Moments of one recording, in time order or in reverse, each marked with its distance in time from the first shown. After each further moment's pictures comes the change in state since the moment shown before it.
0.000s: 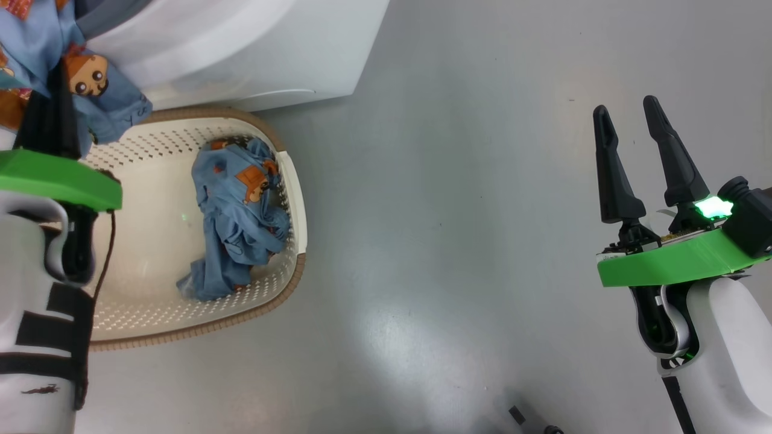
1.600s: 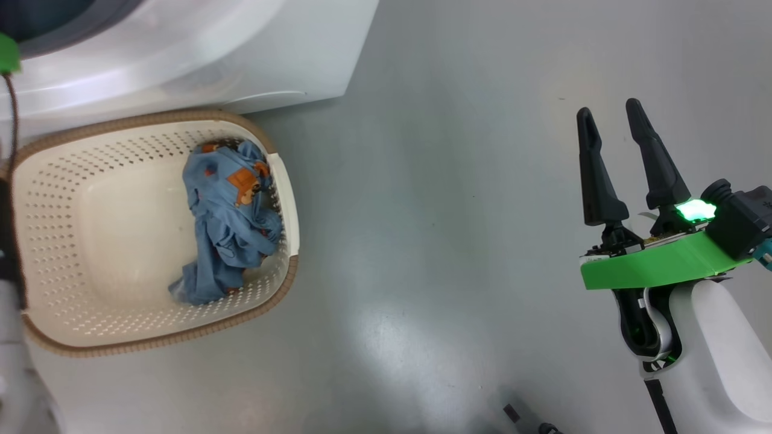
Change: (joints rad) left arm -0.248 -0.034 0.235 -0.054 0.322 0.000 0.000; right arm 0.000 0.043 0.008 0.000 0.000 0.000 0.000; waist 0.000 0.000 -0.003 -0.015
